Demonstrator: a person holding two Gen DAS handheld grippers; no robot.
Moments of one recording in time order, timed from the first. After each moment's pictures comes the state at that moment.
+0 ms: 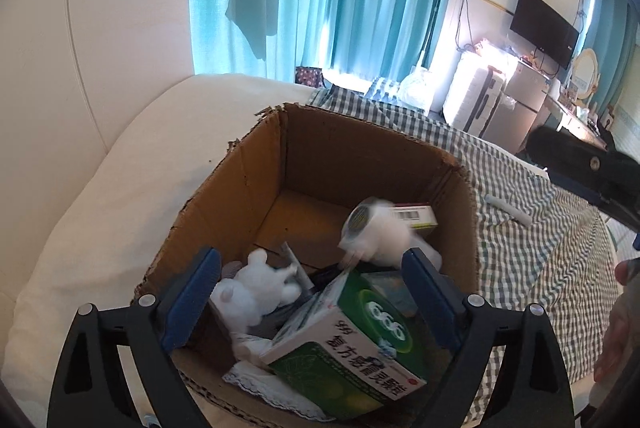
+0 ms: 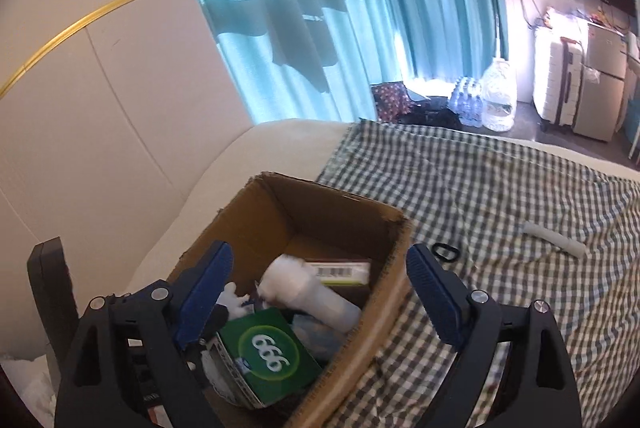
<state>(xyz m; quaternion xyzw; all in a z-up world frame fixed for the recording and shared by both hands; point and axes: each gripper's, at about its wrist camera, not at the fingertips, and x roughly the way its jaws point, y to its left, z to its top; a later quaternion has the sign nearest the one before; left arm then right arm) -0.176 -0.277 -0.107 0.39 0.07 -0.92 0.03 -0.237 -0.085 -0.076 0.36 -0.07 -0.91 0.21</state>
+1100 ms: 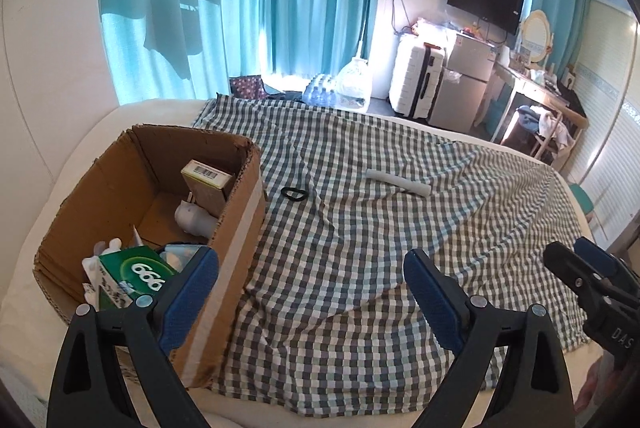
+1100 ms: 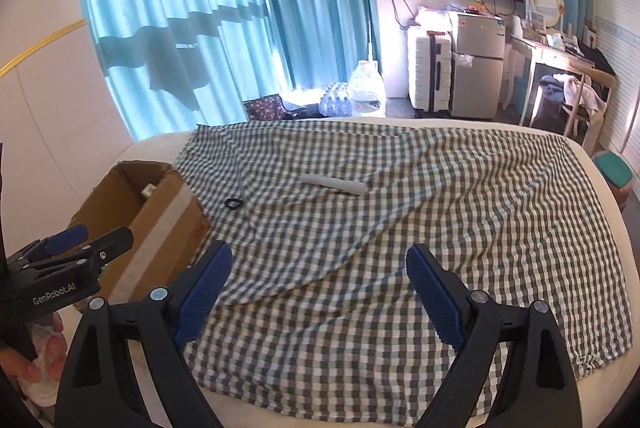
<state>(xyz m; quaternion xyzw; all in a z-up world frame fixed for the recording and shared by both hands) -0.142 -0.062 -0.079 0.38 0.02 -0.92 -0.03 -0.130 0.153 -0.086 0.35 -0.07 -0.93 0.03</state>
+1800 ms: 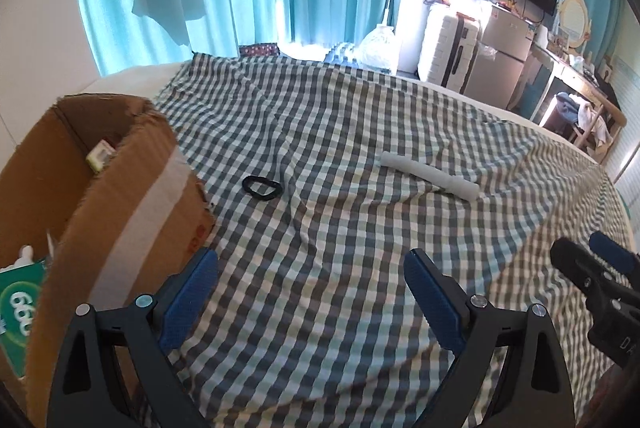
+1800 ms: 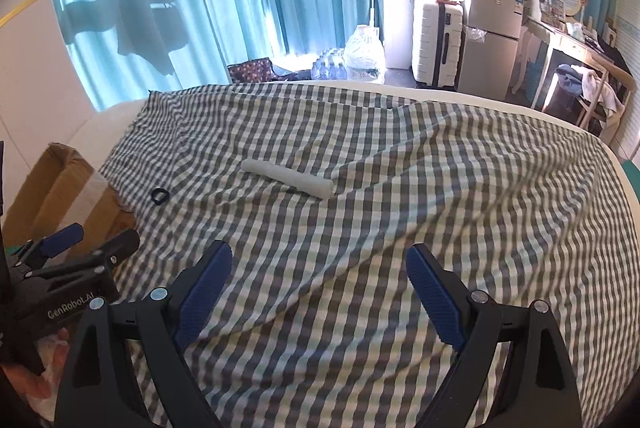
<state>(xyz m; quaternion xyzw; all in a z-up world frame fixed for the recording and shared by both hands) -0.267 -0.007 -0.185 0.43 0.01 -0.90 0.02 -0.262 0.198 -0.172 0.40 -0.04 -0.91 0.04</state>
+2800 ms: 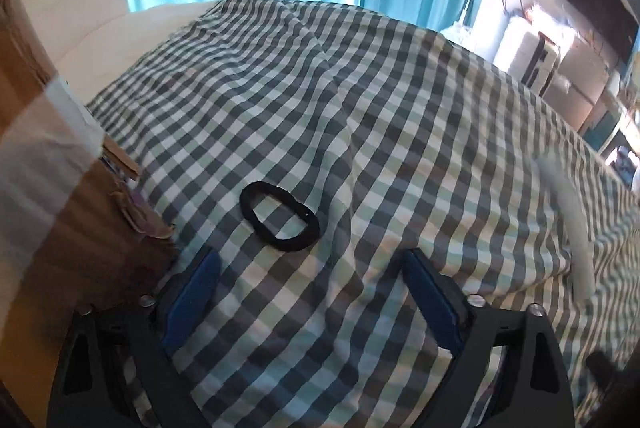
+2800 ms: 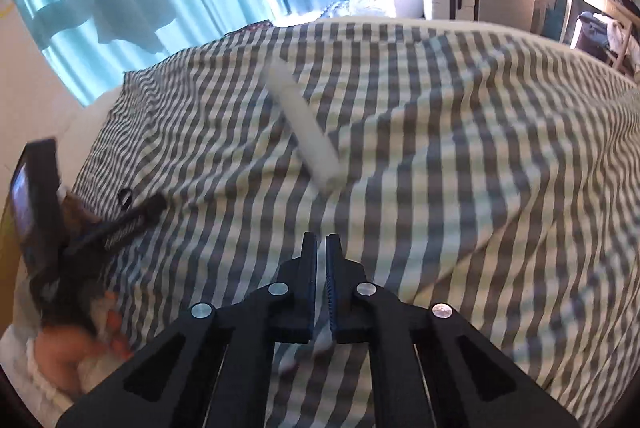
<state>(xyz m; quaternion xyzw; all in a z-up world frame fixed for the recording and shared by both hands) -0.374 -0.049 -0.285 0.46 0.10 -0.87 0.12 -0.317 0.193 -0.247 0.48 -0.10 -0.87 0.06</state>
